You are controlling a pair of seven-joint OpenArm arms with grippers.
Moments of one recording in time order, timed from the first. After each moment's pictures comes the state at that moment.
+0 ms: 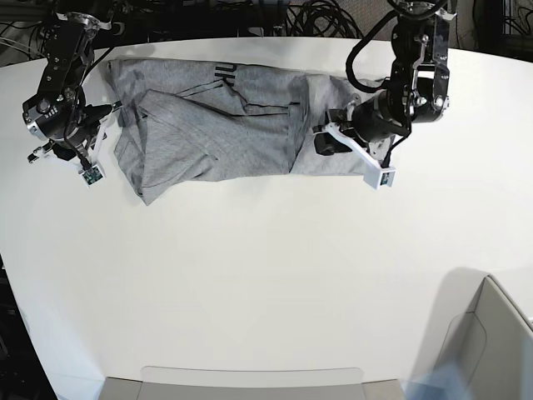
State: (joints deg) left arm 10.9 -13.6 2.7 113.3 -41.0 13.8 65.8; right arm -6.8 12.3 21.4 113.1 3.2 44.4 -78.5
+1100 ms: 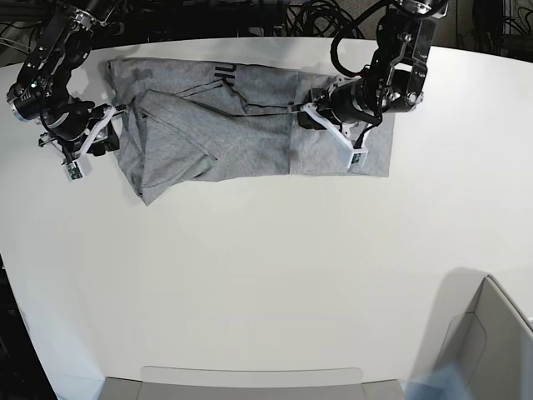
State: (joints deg) left arm 11.5 -13.6 12.5 105.9 -40.9 13.7 63.0; right arm -8.1 9.2 35.2 104.0 31.1 44.5 -74.1
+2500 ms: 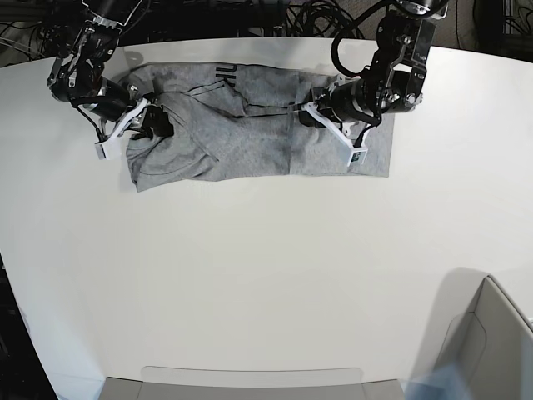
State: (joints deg) left arm 11.3 -13.8 12.5 103.5 -41.0 13.7 63.0; right arm -7.5 3.2 34.7 82.6 46.7 44.4 -72.7
